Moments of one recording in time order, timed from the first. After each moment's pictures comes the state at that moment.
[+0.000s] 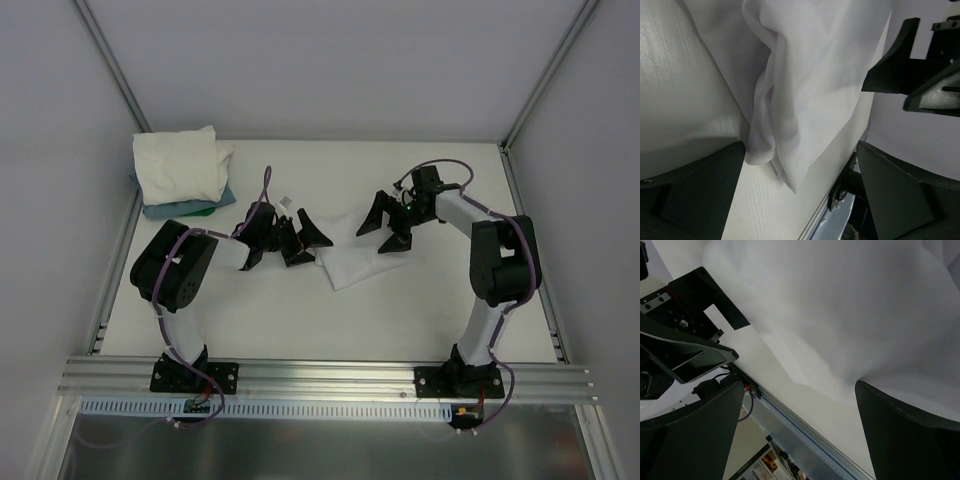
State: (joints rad) left arm -0.44 1.84 0.76 0.49 0.59 -1.01; right arm 0.20 1.83 1.26 -0.63 -0.71 0.49
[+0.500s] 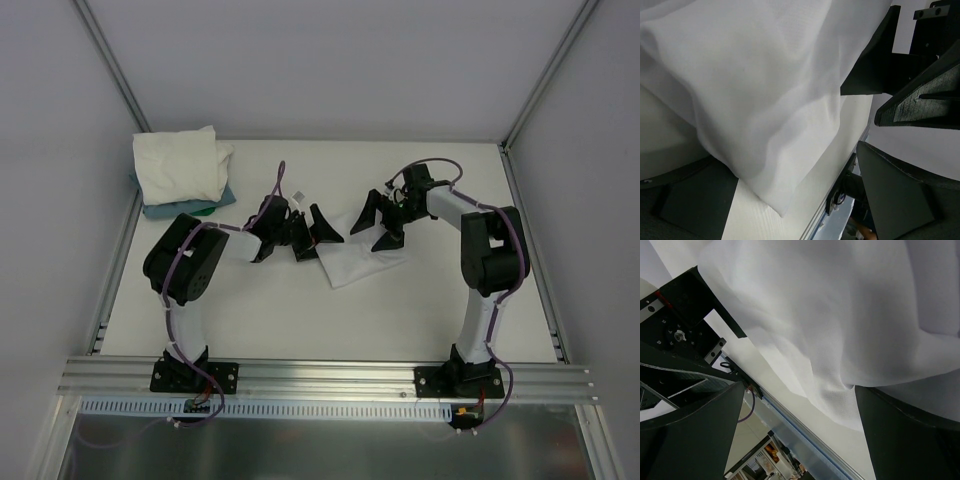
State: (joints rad) left arm -0.48 1.91 0.88 0.44 0.59 -1.01; right arm 0.24 1.98 1.35 -0.61 -0.74 0.50
